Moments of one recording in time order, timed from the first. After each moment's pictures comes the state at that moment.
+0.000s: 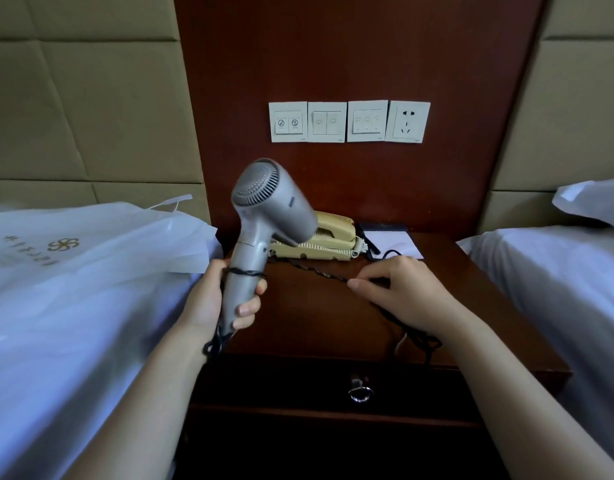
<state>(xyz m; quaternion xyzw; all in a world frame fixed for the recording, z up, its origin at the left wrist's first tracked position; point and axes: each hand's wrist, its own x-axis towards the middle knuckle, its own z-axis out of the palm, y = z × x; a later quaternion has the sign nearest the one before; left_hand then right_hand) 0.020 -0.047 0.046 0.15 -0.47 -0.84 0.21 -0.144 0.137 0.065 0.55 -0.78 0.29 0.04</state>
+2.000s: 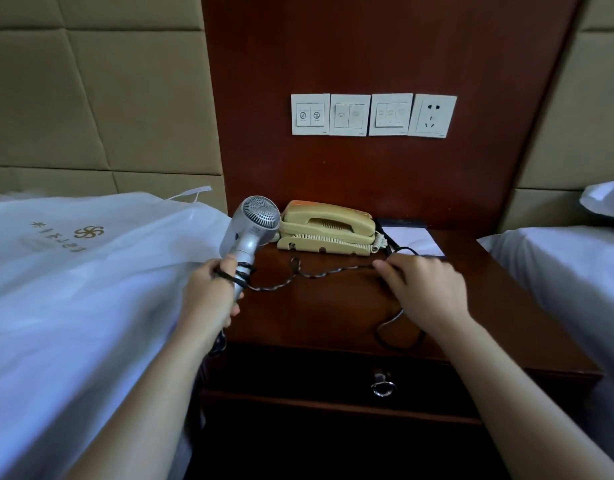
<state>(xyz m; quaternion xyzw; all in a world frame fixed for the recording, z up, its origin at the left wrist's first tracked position) 0.039 -0.074 0.027 0.42 -0.65 -0.49 0.40 -0.135 0.116 0.043 0.40 -0.86 0.20 0.25</state>
